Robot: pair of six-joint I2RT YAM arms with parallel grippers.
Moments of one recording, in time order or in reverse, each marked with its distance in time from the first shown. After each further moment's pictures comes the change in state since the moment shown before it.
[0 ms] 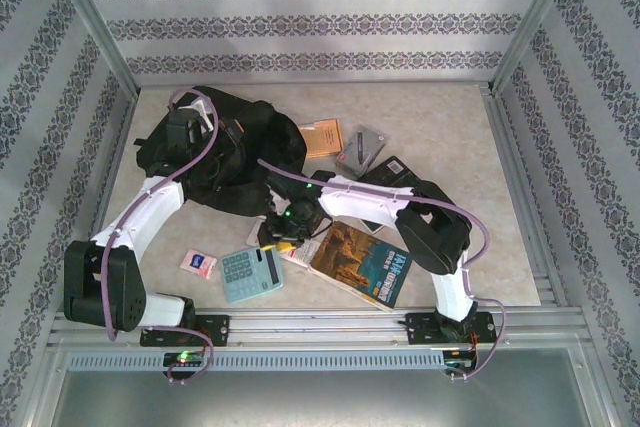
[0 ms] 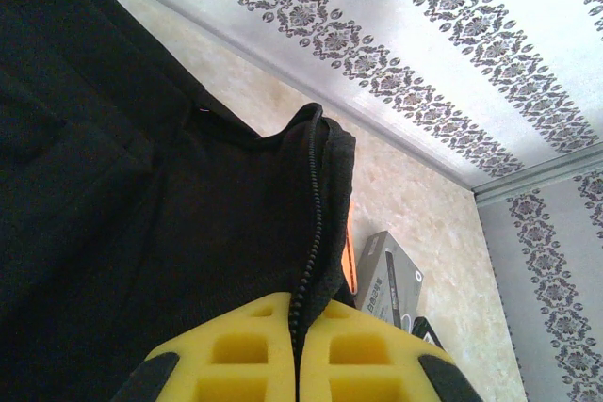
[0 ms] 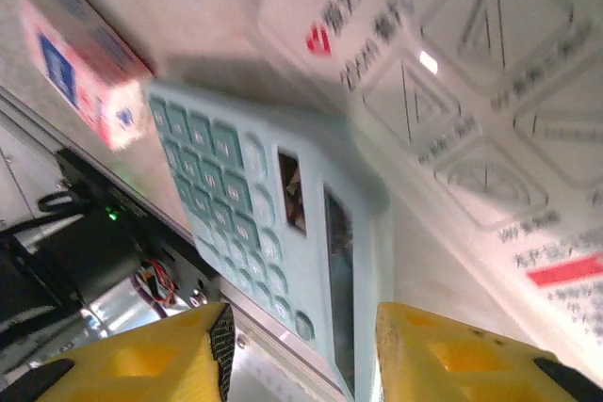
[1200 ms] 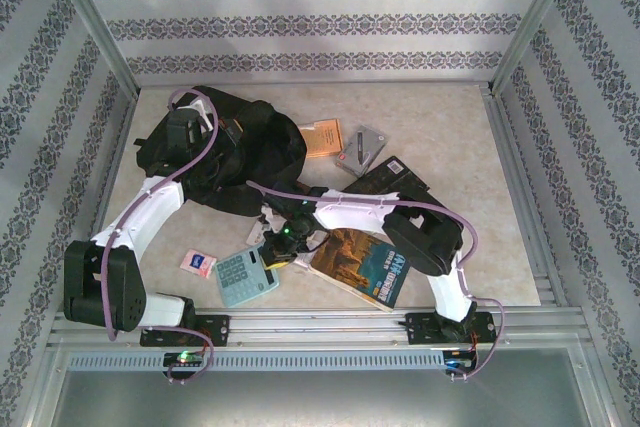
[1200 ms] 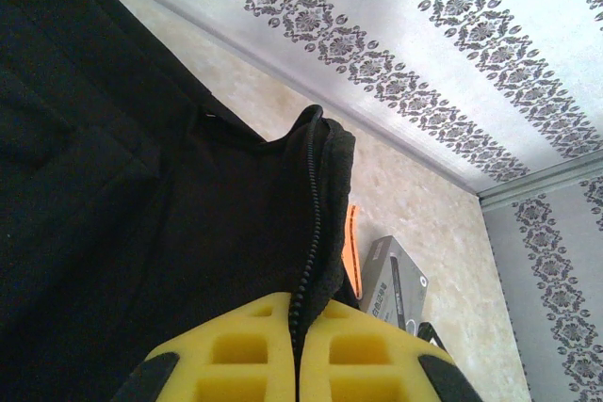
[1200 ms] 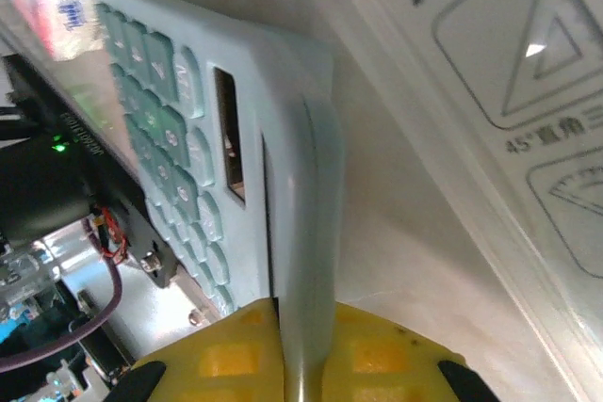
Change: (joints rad) left arm 0.000 0.000 0.000 0.000 -0.014 0.002; right arm 0.058 0.027 -0.115 0.132 -0.090 -0.138
